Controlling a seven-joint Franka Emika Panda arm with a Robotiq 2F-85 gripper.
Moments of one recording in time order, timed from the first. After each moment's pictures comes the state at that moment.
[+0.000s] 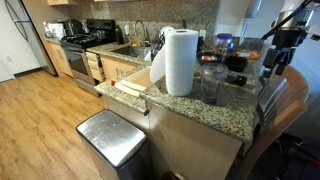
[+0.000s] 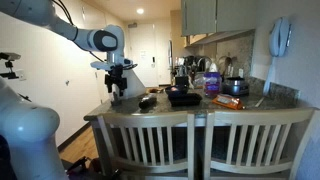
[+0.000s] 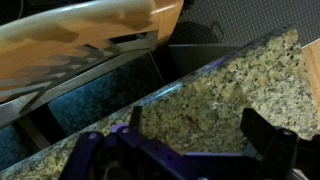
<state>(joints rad) -0.02 -0.50 -0.12 -2.47 0.07 1.90 -0.02</state>
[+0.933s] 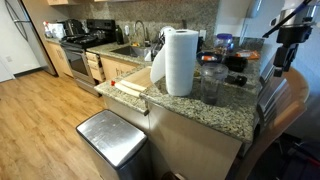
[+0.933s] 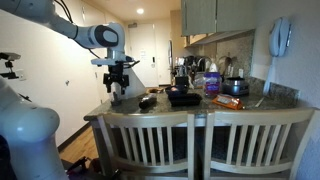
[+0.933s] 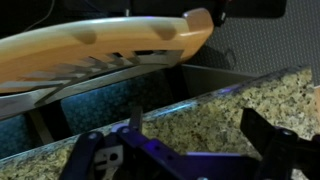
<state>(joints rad) -0.02 -0.49 -0.12 -2.41 -0.03 1.77 -0.16</state>
